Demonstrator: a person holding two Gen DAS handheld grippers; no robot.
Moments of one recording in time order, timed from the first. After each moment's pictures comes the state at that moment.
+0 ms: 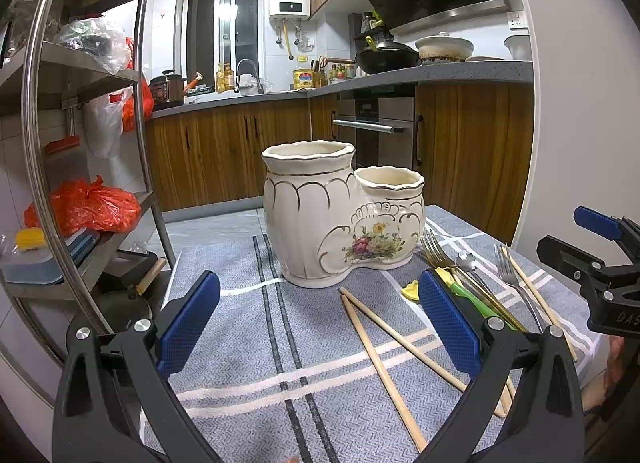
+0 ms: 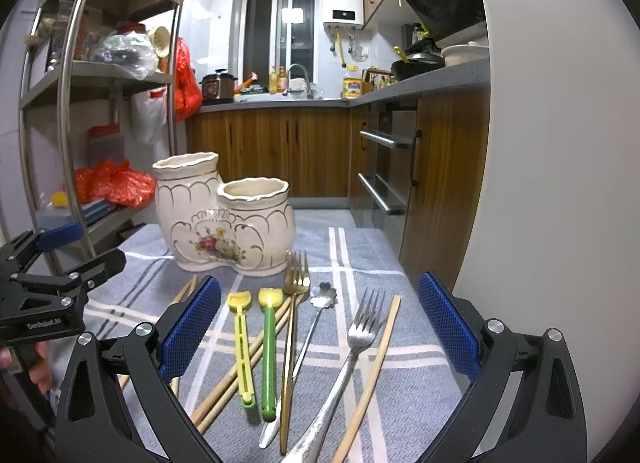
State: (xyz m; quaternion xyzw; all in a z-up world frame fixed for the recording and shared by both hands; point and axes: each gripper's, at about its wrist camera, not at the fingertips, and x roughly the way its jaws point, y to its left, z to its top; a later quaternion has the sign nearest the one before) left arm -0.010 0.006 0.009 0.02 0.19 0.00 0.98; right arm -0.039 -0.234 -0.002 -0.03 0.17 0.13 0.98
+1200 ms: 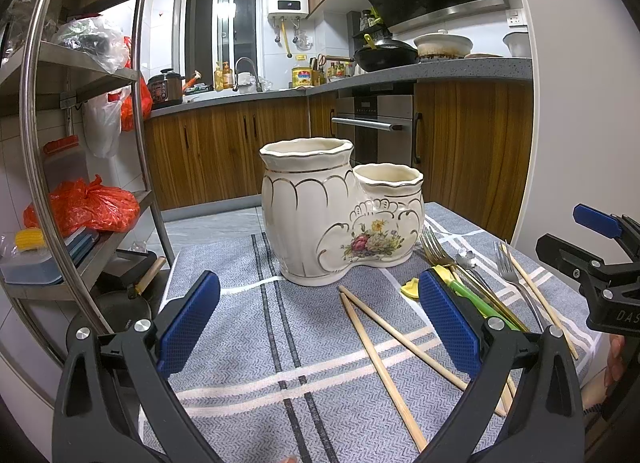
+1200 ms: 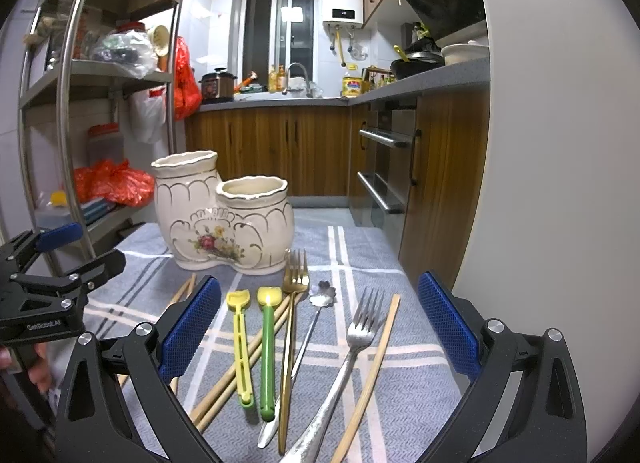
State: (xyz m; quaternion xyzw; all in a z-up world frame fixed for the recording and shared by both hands) left arm -0.007 0.002 0.008 0.03 0.19 0.00 0.98; right arm -0.039 -0.234 -0.003 -0.03 0.17 0.13 0.98
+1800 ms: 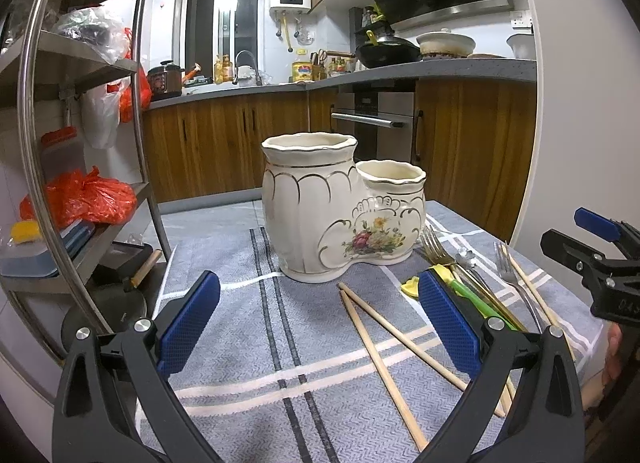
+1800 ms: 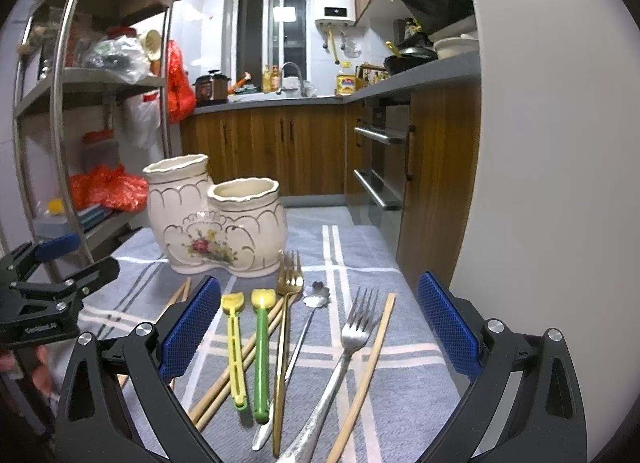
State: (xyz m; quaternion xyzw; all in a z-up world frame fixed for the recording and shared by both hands) left arm 0.000 0.004 0.003 0.02 0.21 0.00 0.98; right arm -0.030 -0.244 -0.004 0.00 0.18 0.12 0.97
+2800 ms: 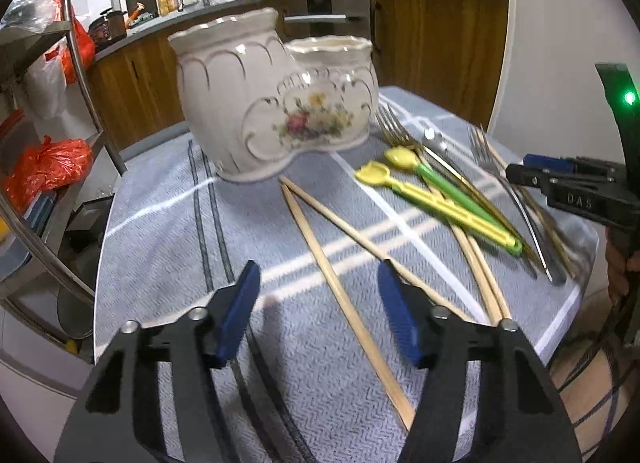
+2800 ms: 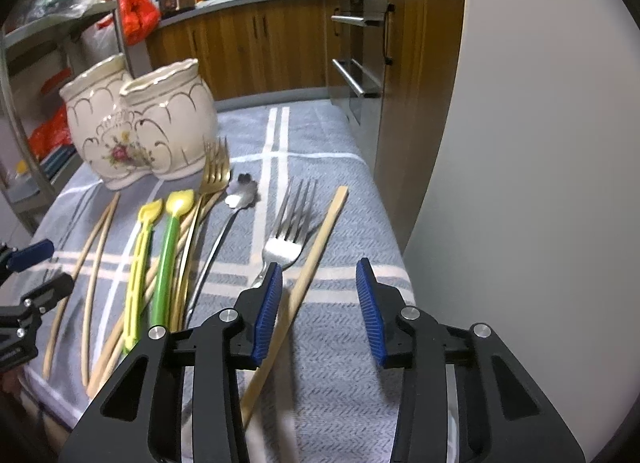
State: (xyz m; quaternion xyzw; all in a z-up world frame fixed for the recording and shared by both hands) left arm 0.017 -0.029 -0.040 0.07 0.39 -0.06 0.92; right arm 0.019 -0.274 -0.053 -0.02 0.39 0.10 0.92
